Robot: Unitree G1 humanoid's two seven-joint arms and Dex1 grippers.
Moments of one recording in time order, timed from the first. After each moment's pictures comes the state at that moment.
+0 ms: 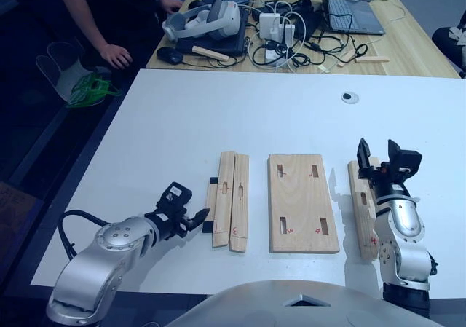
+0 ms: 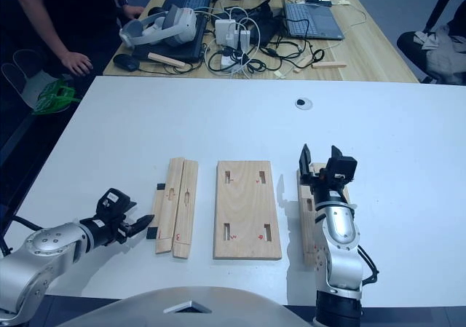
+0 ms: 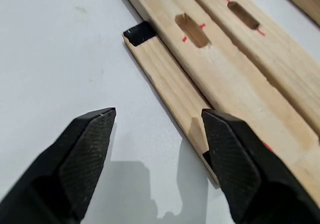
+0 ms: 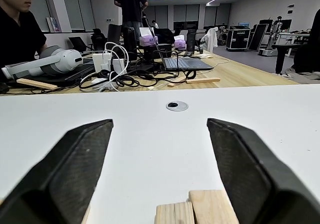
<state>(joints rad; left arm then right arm) 0.37 0.70 0.02 -0.73 -0.37 1.03 -0.40 0.22 -0.09 -0.14 -0.35 0.17 0.15 0.10</state>
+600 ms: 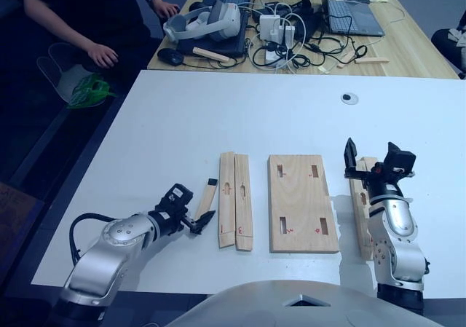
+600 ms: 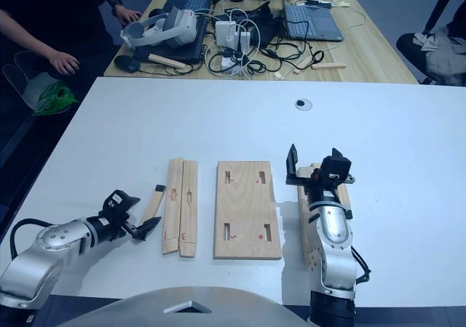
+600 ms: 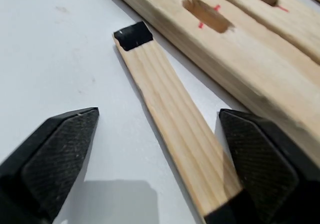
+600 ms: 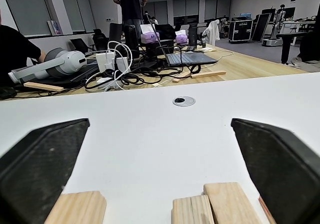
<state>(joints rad) 0.31 0.70 -0.07 -0.32 -0.30 0.55 -0.54 0.22 -0.06 -0.11 -0.36 0.17 0.19 0.07</state>
